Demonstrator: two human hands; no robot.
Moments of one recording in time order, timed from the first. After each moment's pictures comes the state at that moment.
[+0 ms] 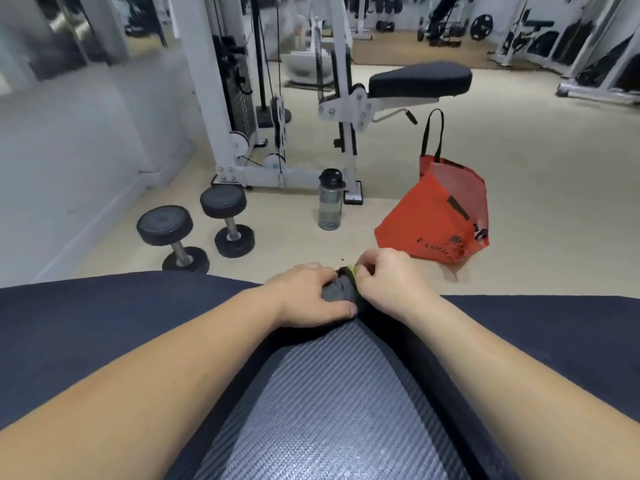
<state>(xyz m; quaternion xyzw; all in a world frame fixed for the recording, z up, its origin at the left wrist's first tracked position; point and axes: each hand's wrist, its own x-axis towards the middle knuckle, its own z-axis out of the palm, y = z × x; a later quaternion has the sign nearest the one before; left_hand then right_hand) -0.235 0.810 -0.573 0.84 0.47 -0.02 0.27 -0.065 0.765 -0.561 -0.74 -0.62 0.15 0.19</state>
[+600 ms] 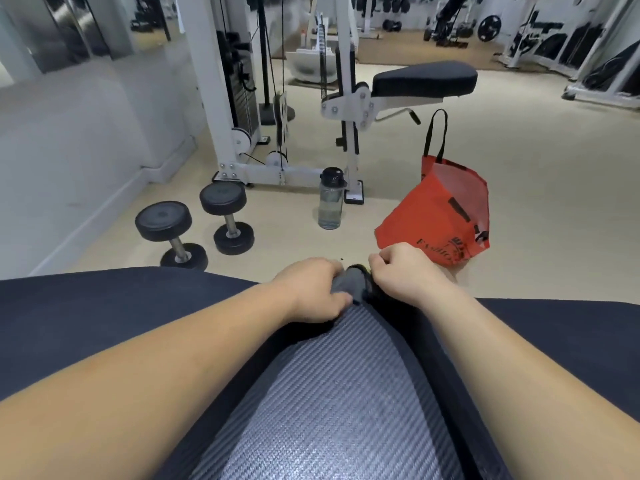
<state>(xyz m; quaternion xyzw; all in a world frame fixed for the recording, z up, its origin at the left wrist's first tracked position) -0.216 0.808 -0.566 0.85 0.48 -0.01 0.22 -0.038 0.779 -0.557 -0.77 -0.59 0.20 0.15</state>
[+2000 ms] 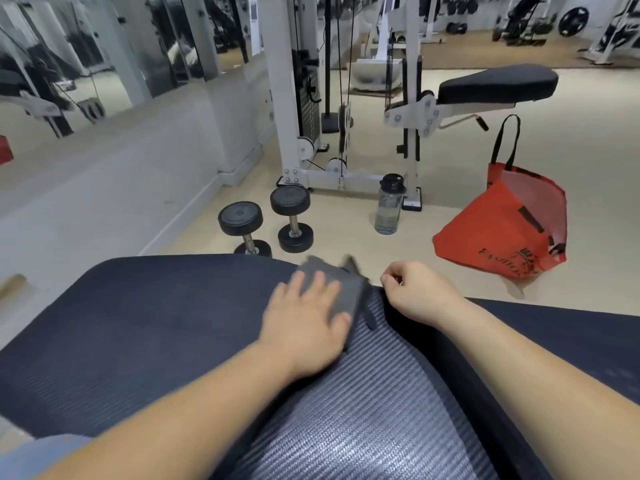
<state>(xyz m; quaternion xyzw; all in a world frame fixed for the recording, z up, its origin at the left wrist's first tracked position) -0.321 0.720 -0.574 0.79 0.60 -0.03 0.09 -0.112 0.762 -0.567 -0.69 -0.68 0.21 0.13</state>
